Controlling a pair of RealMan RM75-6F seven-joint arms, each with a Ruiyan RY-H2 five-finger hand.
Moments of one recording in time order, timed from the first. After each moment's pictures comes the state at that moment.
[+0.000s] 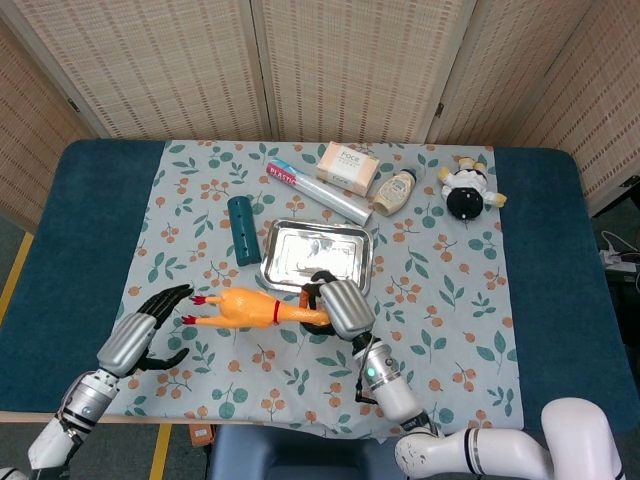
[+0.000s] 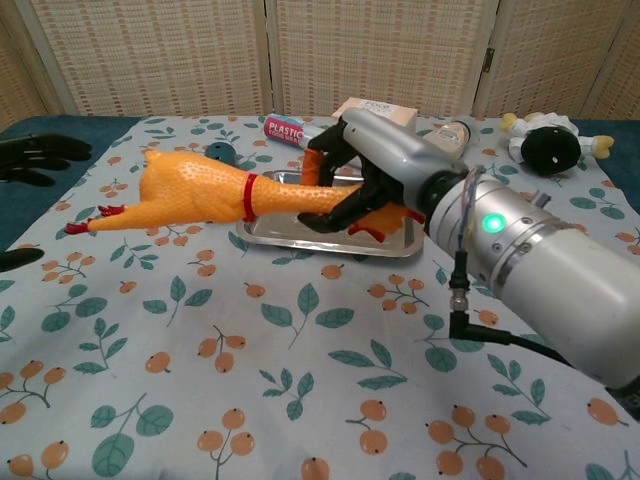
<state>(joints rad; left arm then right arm) -0.39 -1.22 -0.05 -1.68 1.58 1.16 -0.31 0.72 -1.86 0.27 -1.58 -1.14 1.15 -0.33</state>
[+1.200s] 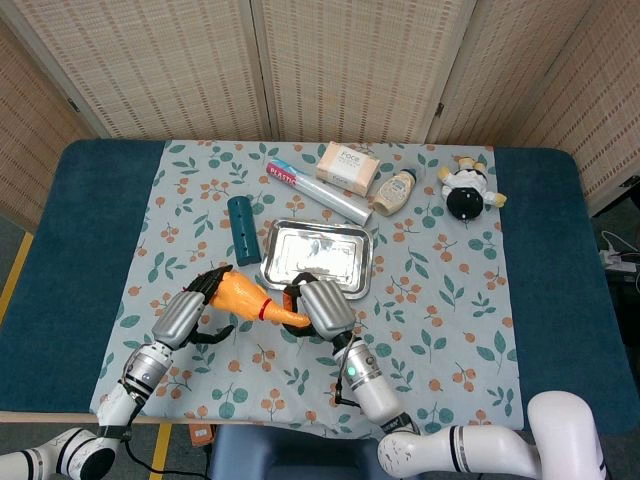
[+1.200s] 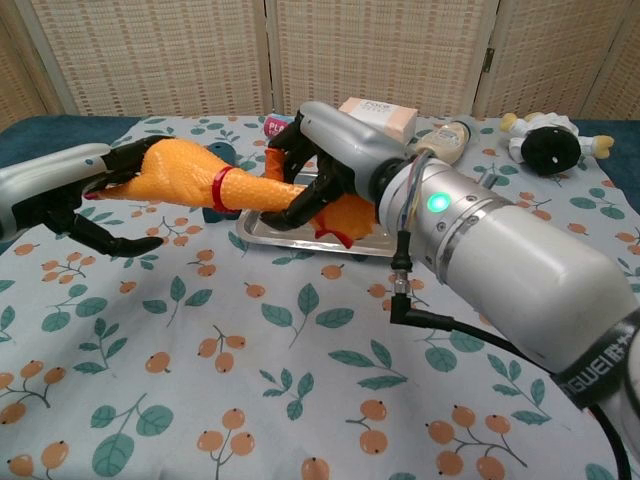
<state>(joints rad) -0.53 -1.43 -0.14 -1.58 1.40 1.05 -0.21 0.78 -1.89 0.34 -1.64 -1.01 1.13 -0.43</state>
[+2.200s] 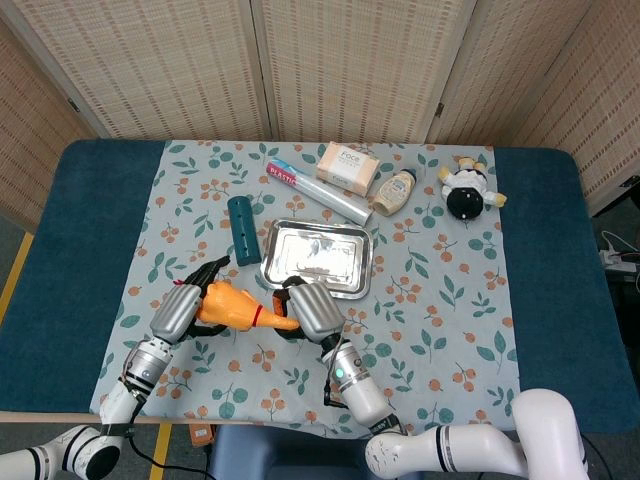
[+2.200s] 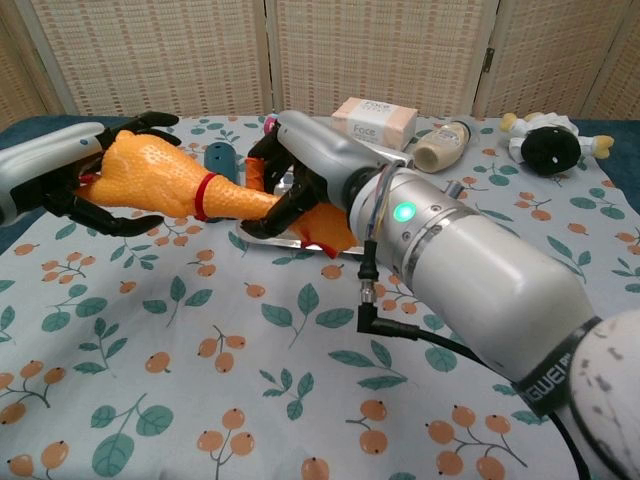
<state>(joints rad) -0.54 -1.47 -0.15 -1.55 1.40 1.12 -0.21 0.83 -1.96 0.35 -1.60 -0.98 1.14 -0.44</state>
